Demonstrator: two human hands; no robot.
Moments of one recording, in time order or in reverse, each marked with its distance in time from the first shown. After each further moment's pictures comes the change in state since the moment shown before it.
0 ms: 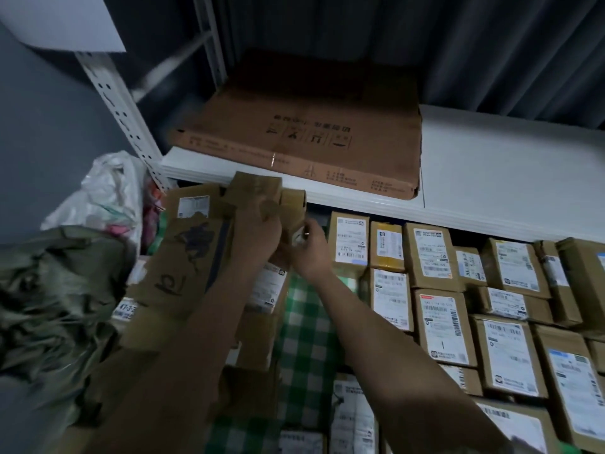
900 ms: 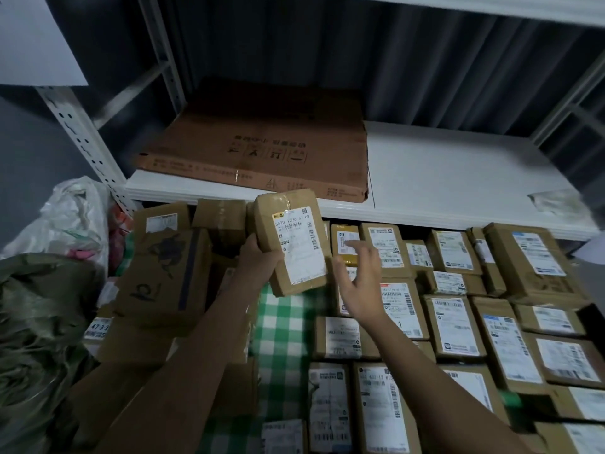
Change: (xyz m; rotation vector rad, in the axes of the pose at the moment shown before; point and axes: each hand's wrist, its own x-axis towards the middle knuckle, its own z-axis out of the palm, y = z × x) left_hand -0.030 -0.022 0.039 -0.178 -0.316 -0.262; right_hand -0.095 0.036 -0.121 -0.258 0.324 -0.164
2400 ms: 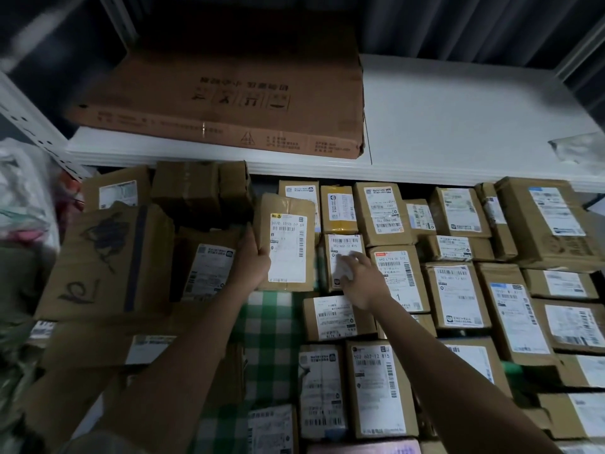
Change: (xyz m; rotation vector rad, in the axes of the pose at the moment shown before) left_hand 0.065 -0.088 0.047 0.350 -0.047 0.019; right_hand 0.001 0.105 0.011 -0.498 -0.622 0.336
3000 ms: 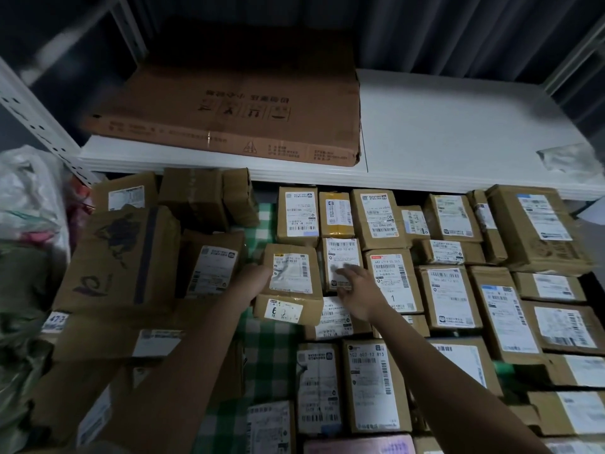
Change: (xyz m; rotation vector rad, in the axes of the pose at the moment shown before) left_hand -0.033 0.006 -0.010 -0.047 -0.262 -0.352; right_hand -0.023 0.001 0.001 0.107 -0.033 -0.050
